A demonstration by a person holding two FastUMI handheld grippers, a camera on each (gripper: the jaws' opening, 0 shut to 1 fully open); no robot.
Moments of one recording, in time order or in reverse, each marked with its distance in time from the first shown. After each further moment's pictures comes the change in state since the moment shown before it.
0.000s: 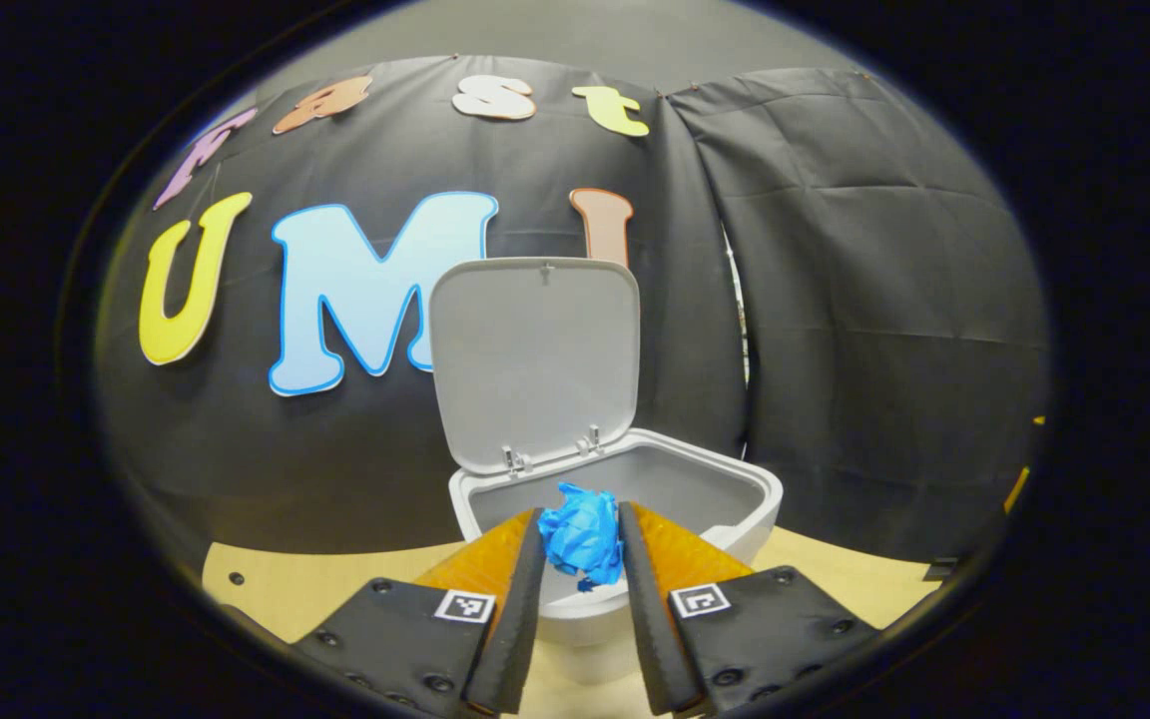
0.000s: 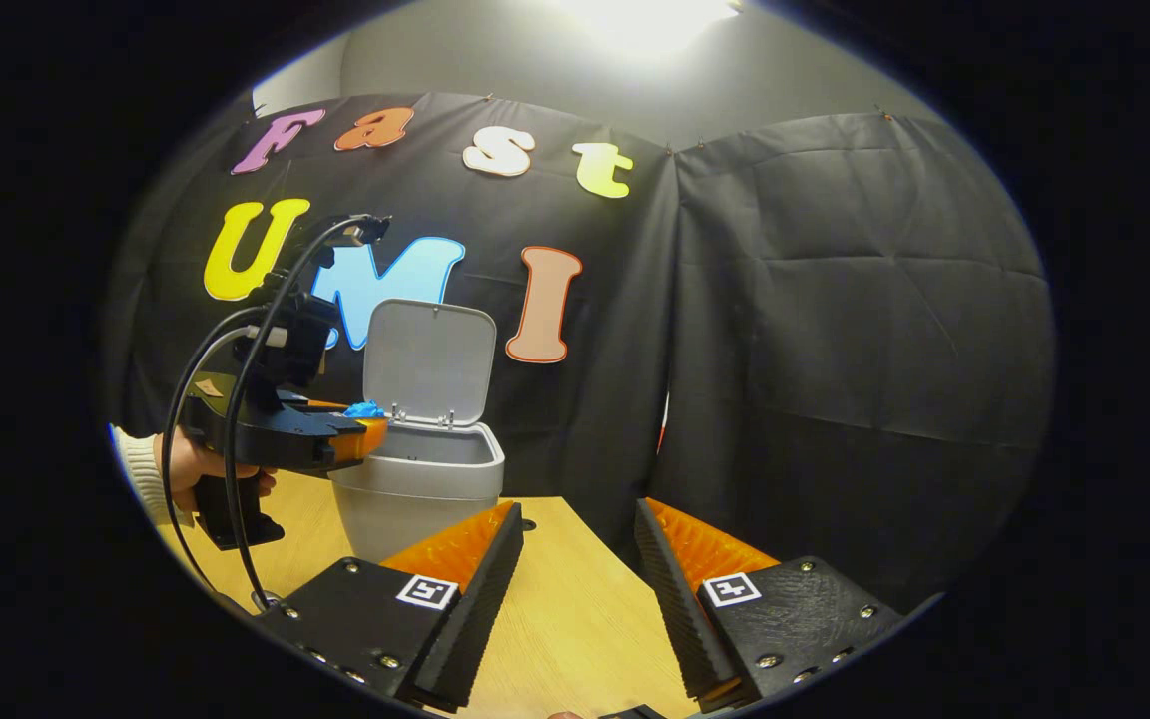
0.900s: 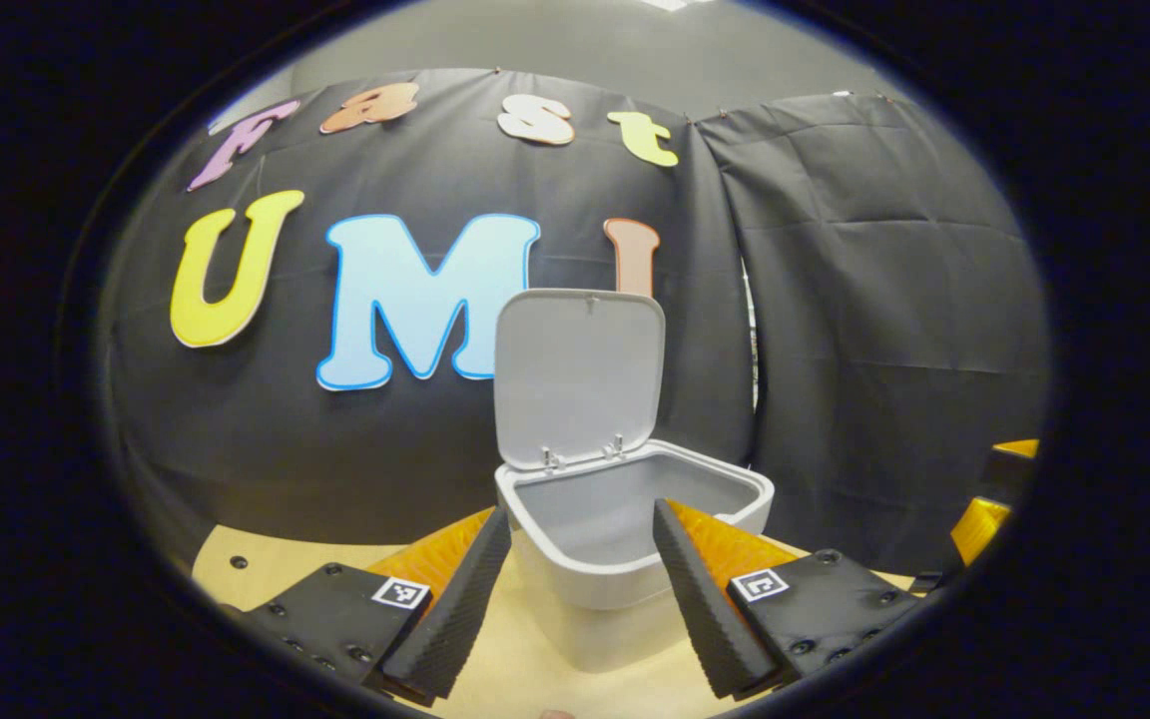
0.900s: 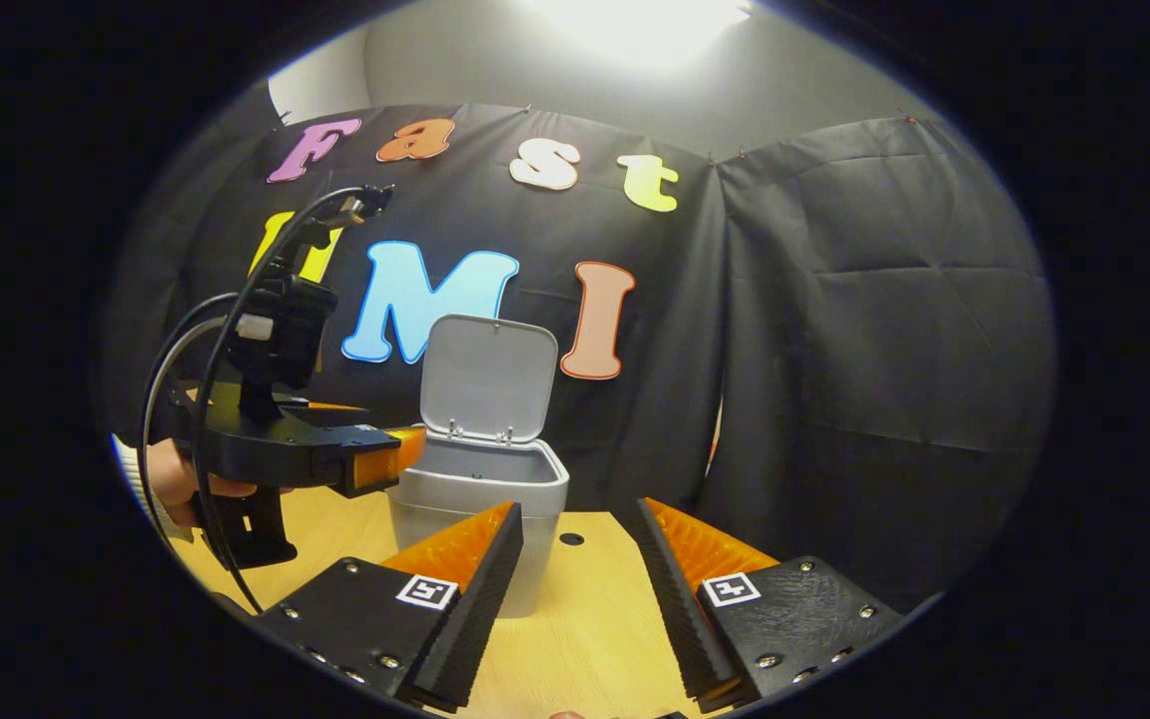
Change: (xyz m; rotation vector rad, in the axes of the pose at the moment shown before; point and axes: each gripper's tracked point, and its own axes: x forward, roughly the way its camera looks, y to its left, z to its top) left arm -0.077 0.035 0.008 -0.069 -0.075 0.064; right arm 0.000 0.056 0.014 -0.011 -0.056 0.160
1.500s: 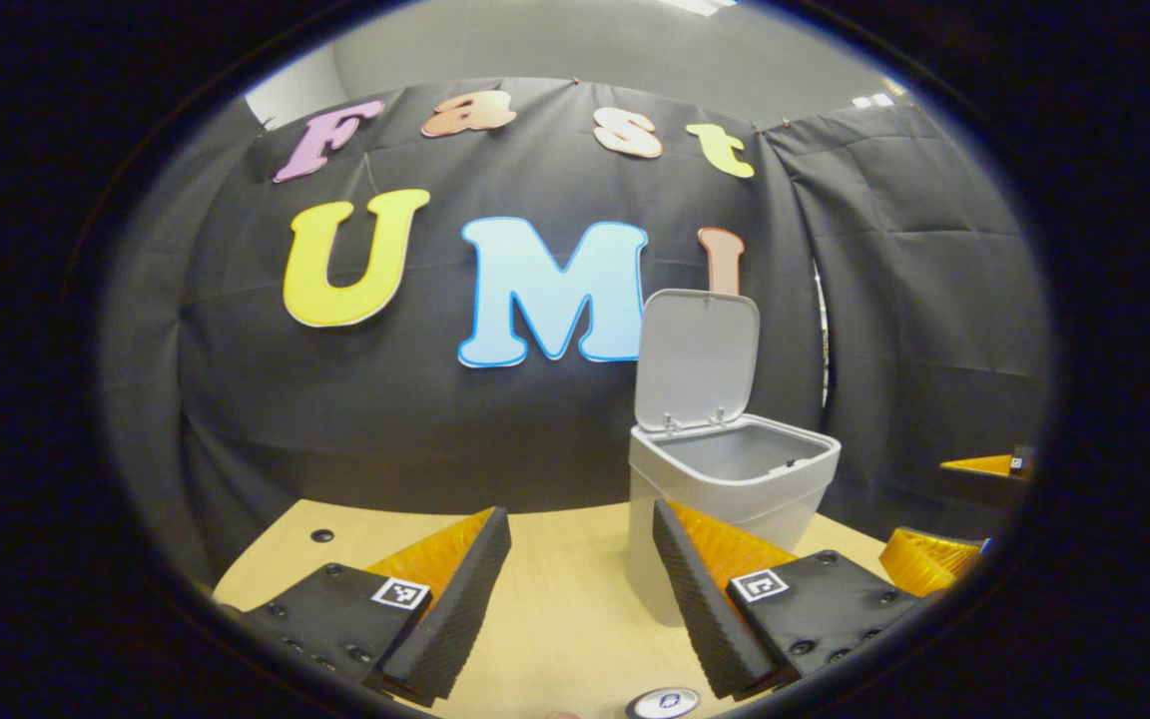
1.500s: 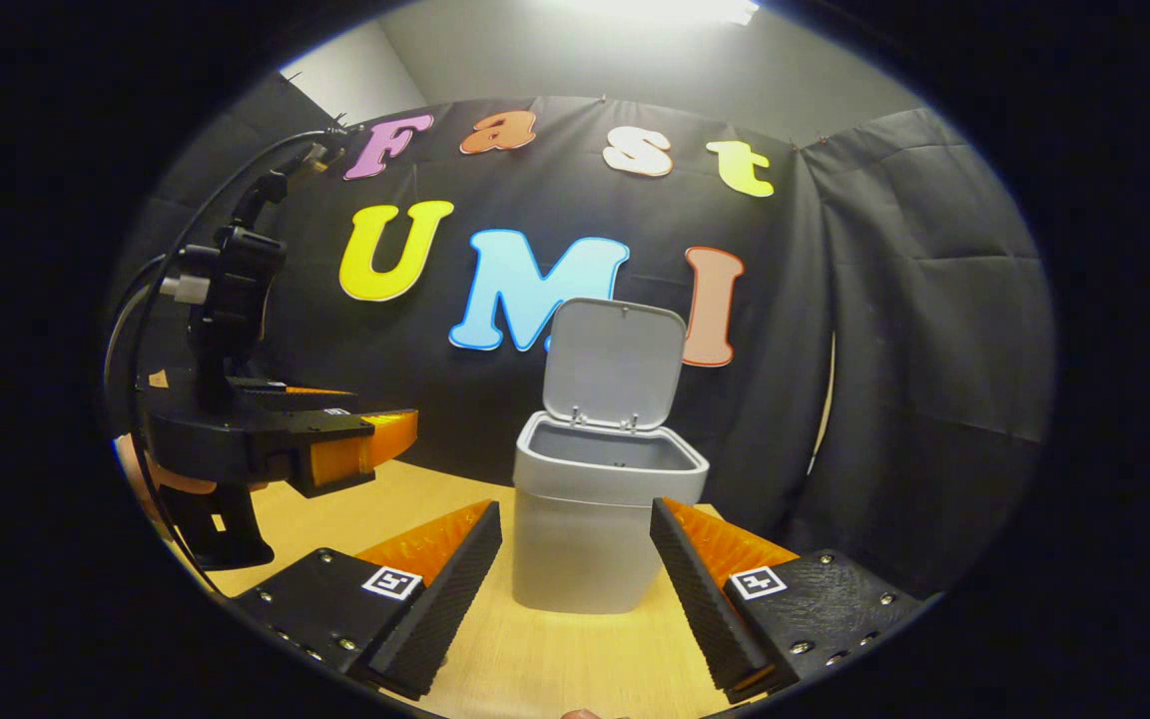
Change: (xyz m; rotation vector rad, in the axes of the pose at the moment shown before) left arm -0.114 0.103 -0.026 -0.036 0.019 0.233; right arm 0.002 0.106 -0.020 -0.003 0.042 0.291
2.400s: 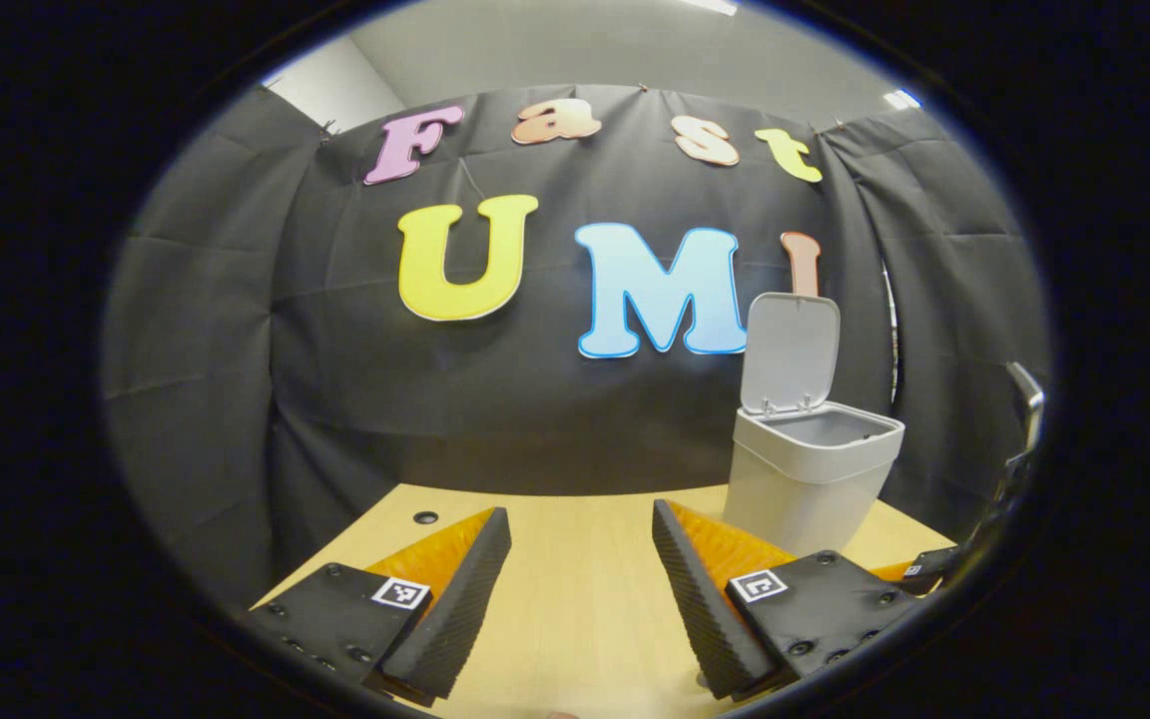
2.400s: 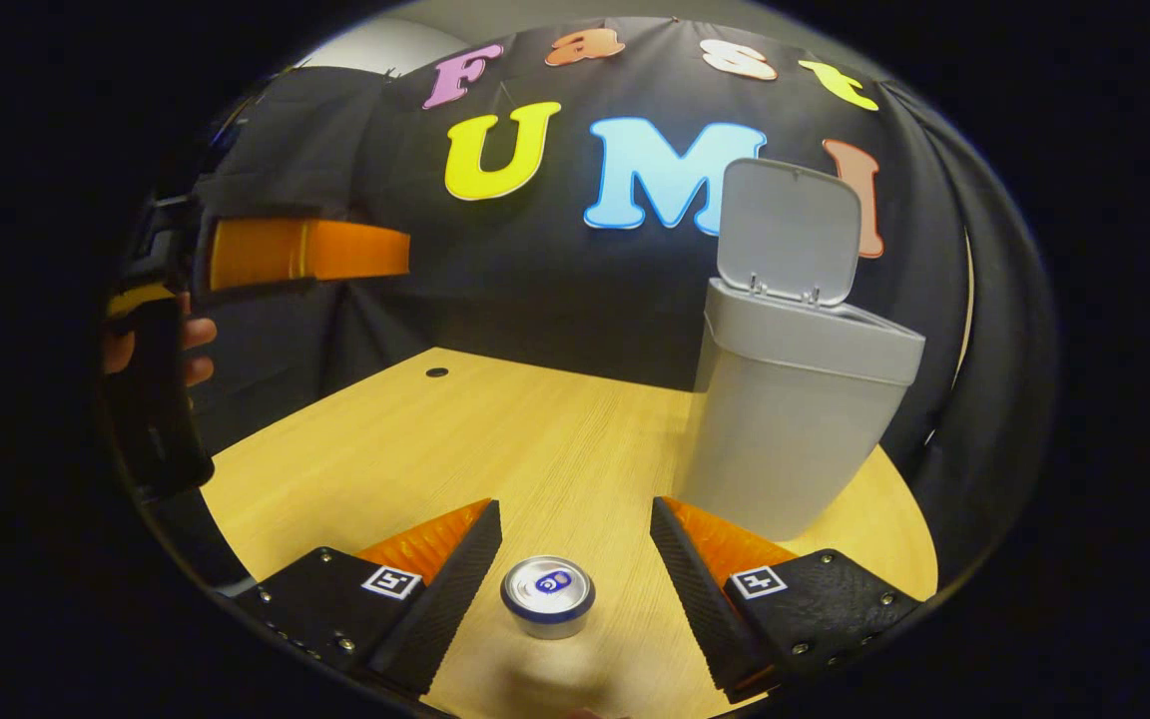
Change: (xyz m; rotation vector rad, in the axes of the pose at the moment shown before) left arm -0.084 0.092 -0.004 0.004 0.003 0.208; right arm 0.018 0.123 -0.109 0.035 0.311 0.323
